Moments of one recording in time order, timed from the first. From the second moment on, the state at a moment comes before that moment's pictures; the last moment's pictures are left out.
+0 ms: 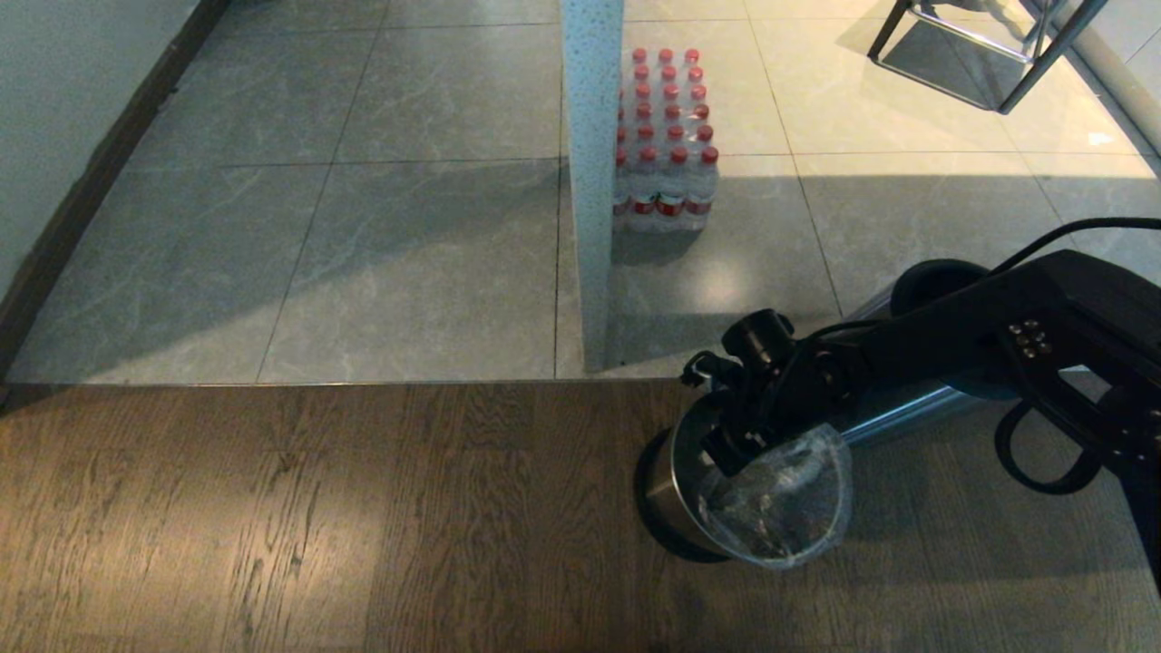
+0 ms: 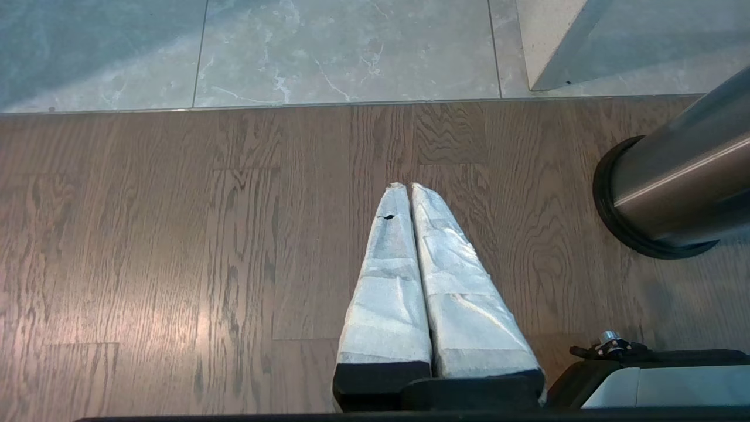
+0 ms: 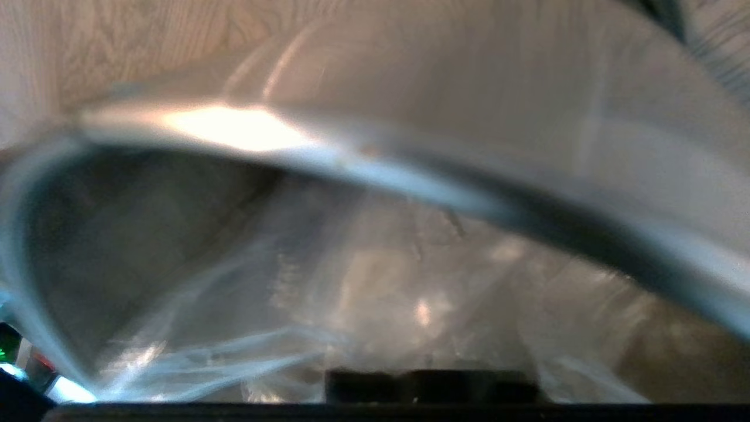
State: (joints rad) left arm 0.00 0.00 0.00 0.00 0.00 0.00; right arm 0.38 2.28 -1.47 0.19 0.15 -0.29
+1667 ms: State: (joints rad) left arm 0.00 0.00 0.00 0.00 0.00 0.00; right arm 0.34 1.49 -1.11 0.21 0.15 -0.17
